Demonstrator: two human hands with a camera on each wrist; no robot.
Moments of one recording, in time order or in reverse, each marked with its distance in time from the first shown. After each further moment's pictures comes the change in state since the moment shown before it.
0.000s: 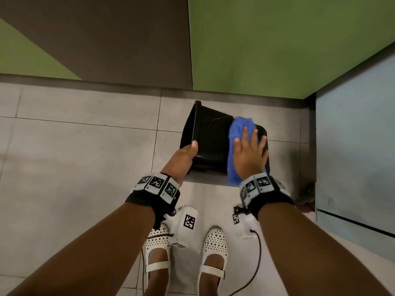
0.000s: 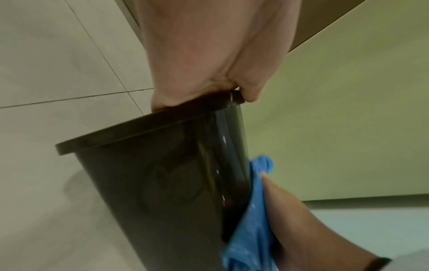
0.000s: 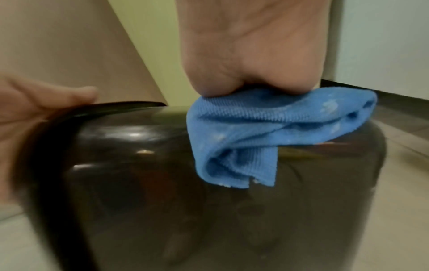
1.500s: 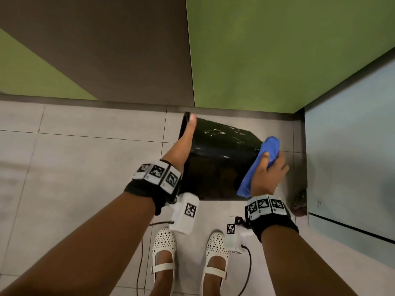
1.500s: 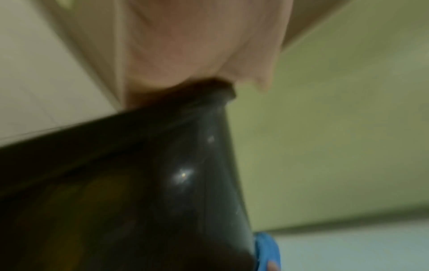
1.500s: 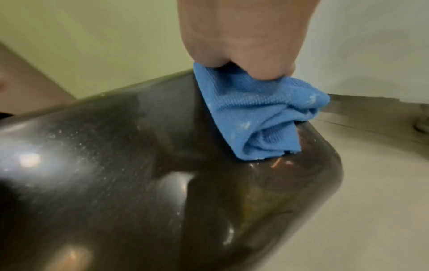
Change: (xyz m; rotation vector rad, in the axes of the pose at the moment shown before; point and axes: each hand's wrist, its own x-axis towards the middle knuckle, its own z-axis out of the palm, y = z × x) left_hand -0.038 0.091 -0.006 -0.047 -0.025 -0.137; right_hand -0.042 0.010 -0.050 0.675 0.471 0.300
